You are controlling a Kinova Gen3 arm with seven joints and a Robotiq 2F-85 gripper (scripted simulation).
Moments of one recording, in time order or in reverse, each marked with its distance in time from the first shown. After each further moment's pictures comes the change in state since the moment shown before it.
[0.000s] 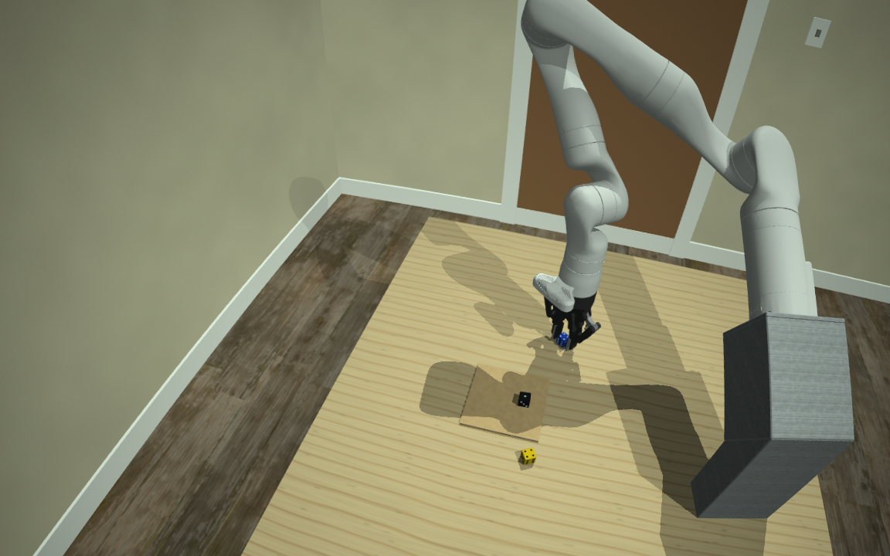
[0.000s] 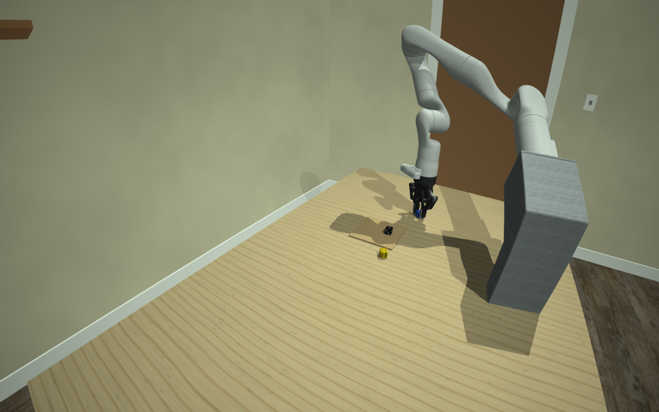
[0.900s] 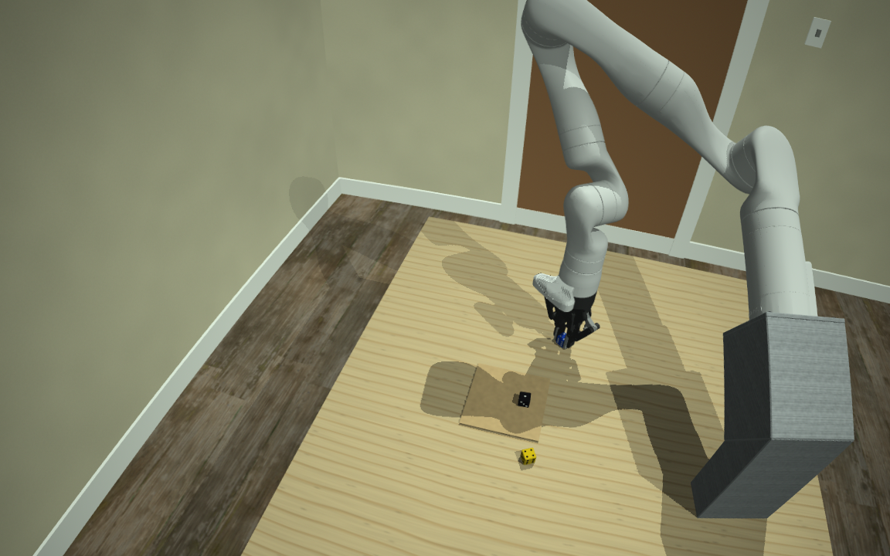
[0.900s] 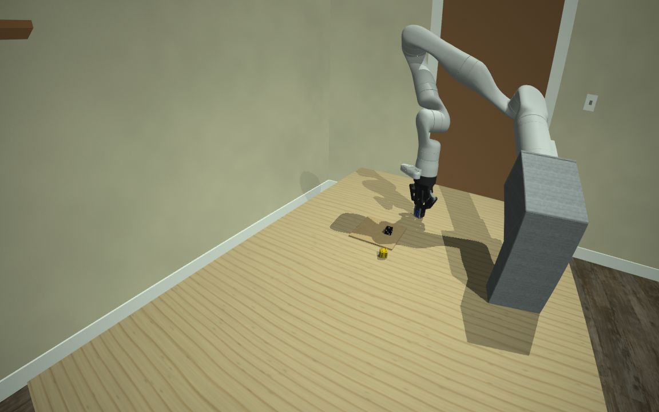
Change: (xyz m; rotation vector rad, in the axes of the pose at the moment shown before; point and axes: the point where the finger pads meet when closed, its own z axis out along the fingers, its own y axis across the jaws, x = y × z) arm 0.000 0.000 0.000 0.000 0.000 0.000
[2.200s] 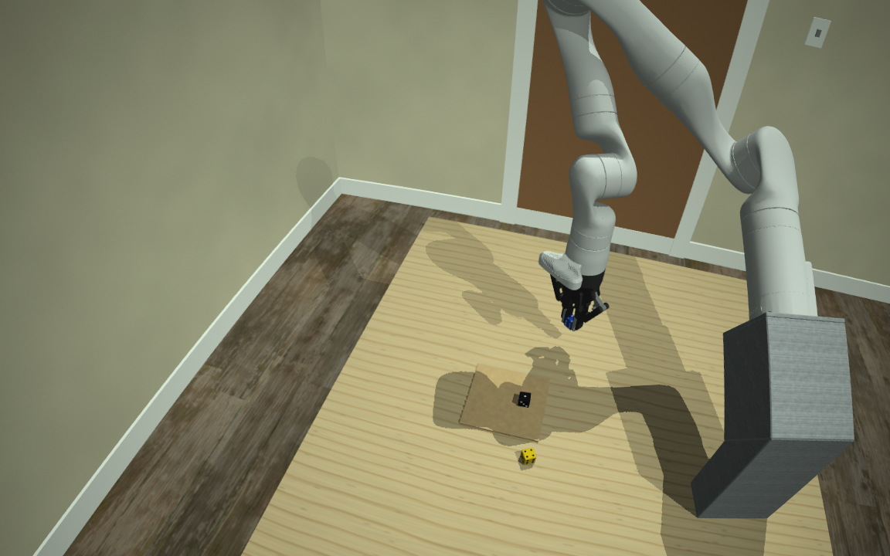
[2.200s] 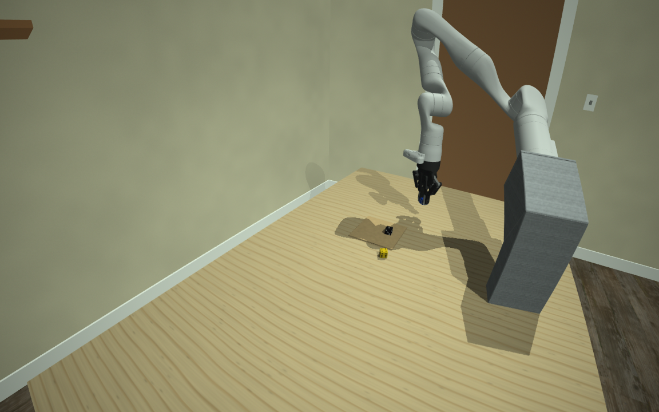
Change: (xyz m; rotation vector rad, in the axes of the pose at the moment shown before) arm -0.006 -0.003 -0.051 0.010 -0.018 -0.001
